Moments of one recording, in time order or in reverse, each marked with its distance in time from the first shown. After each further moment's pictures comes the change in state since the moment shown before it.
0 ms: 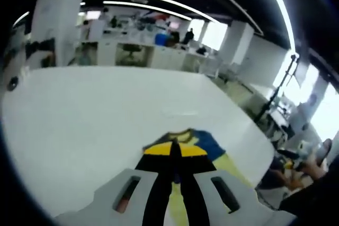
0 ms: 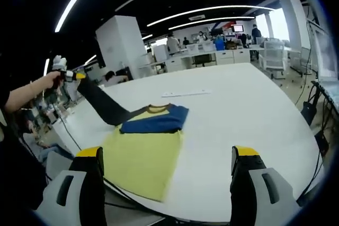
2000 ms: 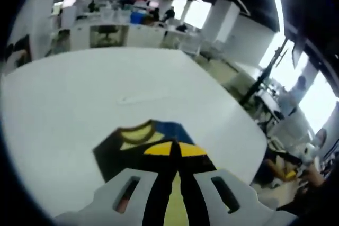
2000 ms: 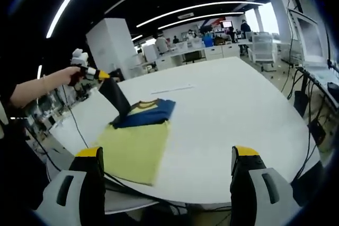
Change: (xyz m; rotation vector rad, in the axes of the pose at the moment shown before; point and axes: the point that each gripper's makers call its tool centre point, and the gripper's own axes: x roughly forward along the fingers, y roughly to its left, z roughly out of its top) left arm 0.147 -0.124 -0.043 0.043 0.188 -0.126; right arm -0.039 -0.040 -0.028 0.062 0.007 -0.065
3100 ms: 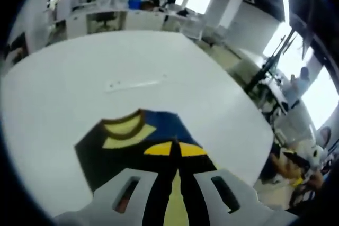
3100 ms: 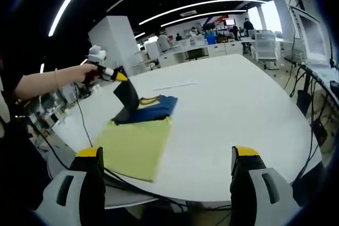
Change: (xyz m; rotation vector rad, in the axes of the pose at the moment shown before) left arm 0.066 -0.022 -0.027 0.005 0.121 0.024; right arm 0.001 -0.002 -0.008 -0.005 0.021 0.030
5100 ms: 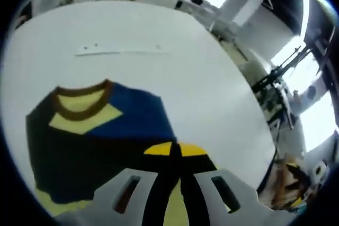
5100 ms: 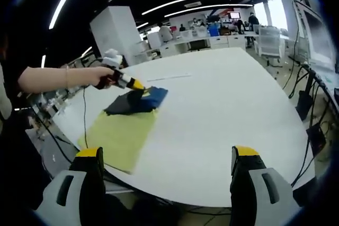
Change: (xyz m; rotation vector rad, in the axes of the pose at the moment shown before) left arm 0.121 -0.044 -0.045 -0.211 0.094 -0.002; right arm 0.006 -0.058 -0.004 -0.036 0.091 0.027
